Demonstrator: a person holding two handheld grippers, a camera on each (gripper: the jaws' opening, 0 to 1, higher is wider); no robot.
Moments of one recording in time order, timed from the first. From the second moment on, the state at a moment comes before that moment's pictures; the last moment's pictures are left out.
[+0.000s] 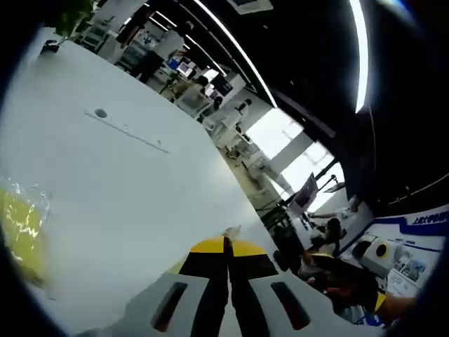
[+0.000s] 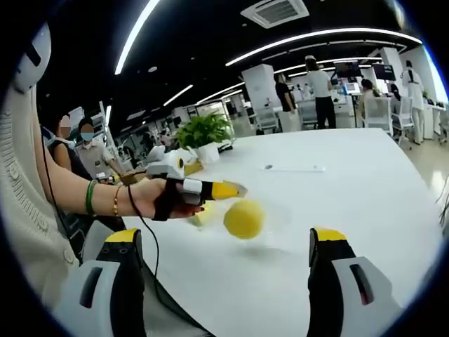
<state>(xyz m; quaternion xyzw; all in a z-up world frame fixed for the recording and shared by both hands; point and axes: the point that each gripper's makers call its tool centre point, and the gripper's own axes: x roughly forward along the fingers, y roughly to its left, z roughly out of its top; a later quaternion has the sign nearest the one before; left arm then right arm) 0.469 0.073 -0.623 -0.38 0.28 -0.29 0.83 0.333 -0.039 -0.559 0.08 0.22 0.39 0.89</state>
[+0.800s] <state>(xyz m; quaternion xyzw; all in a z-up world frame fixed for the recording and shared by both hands) 0.521 0.090 -0.708 -0.37 0.36 -0.24 0.82 0.351 -0.042 -0.583 0.09 0.25 0.36 0.89</state>
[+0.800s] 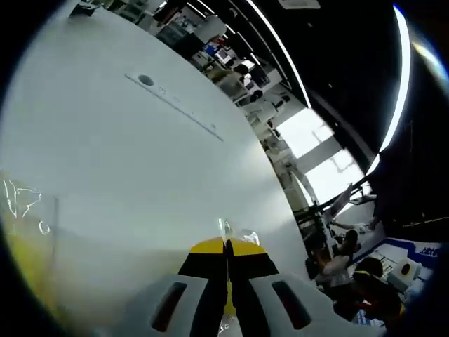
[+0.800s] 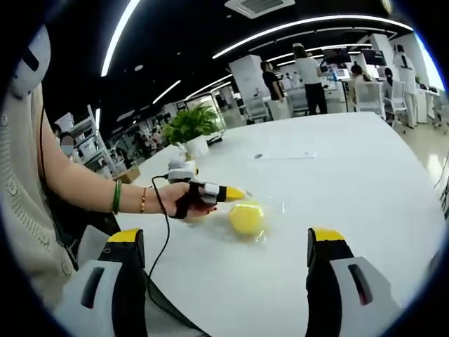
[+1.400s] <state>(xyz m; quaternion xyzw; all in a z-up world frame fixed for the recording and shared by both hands) 0.519 0.110 -0.732 -0.40 0.39 -0.19 0.81 0.351 -0.039 -0.586 0.11 0.26 0.36 0.89</state>
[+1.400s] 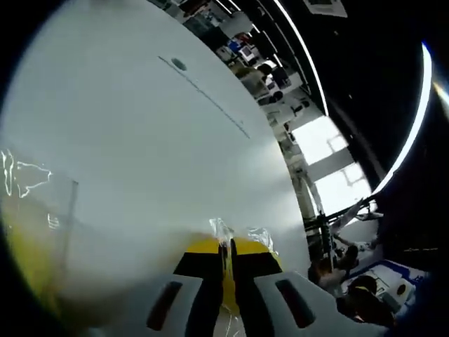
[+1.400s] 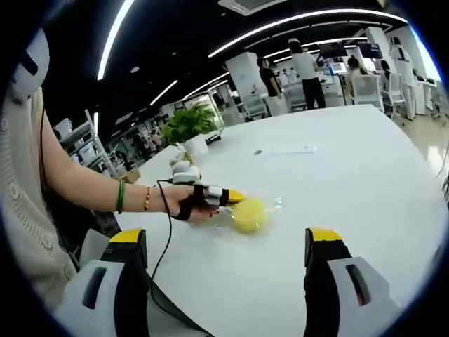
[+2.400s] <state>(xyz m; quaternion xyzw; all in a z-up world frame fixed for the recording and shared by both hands) 0.367 0.214 -0.557 -0.20 0.22 -0.25 0.92 0.296 0.006 -0.527 0.23 0.14 0.35 0.90</state>
